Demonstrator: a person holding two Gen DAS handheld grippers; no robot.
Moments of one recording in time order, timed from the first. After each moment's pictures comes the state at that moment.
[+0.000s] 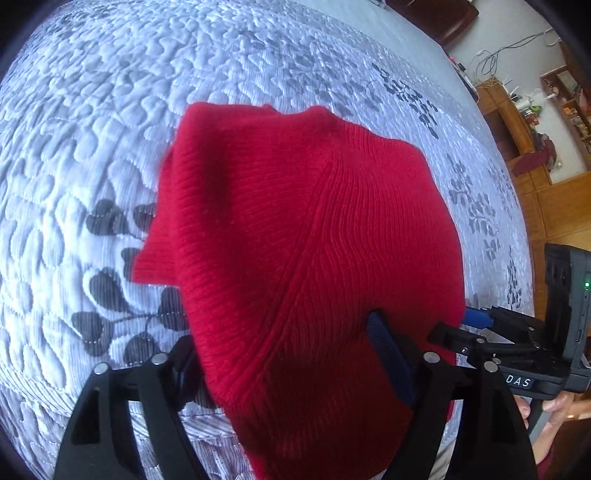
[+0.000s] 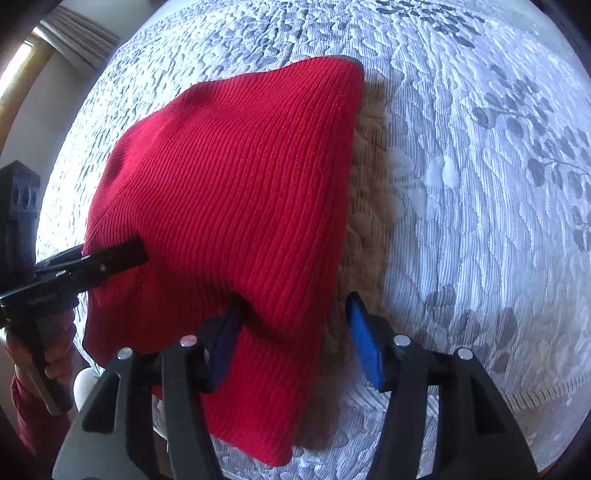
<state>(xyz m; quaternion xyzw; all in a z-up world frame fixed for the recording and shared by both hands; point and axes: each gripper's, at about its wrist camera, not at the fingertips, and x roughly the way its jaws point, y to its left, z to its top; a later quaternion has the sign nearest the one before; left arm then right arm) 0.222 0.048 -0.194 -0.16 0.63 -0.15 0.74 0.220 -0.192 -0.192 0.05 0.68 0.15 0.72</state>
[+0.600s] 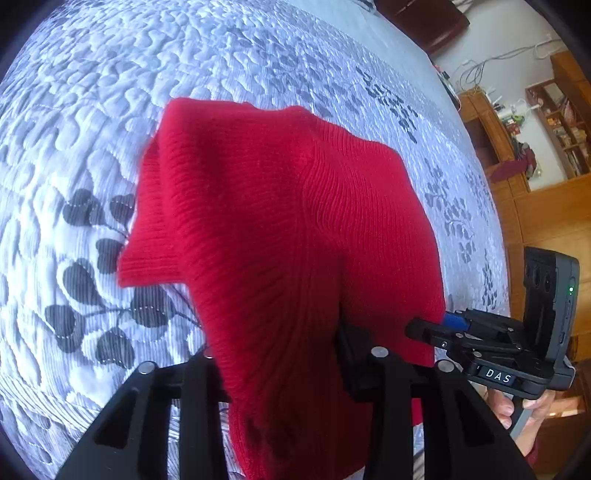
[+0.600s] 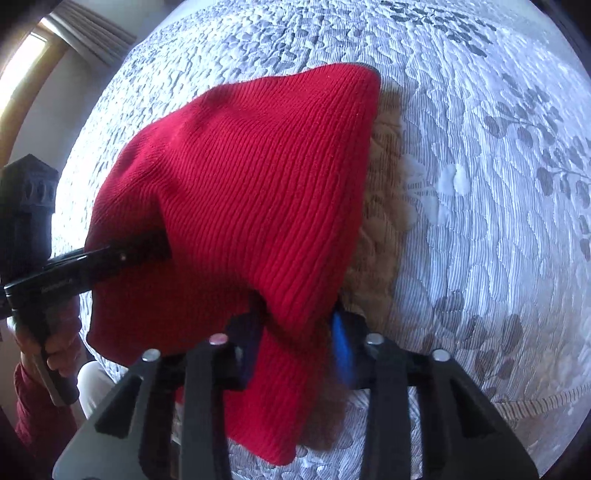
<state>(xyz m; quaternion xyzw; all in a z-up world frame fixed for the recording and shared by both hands) 0.217 0.050 -0.195 -0.20 0.62 -0.19 0.74 0.218 -0.190 -0.186 0.06 0.67 0.18 0.72</state>
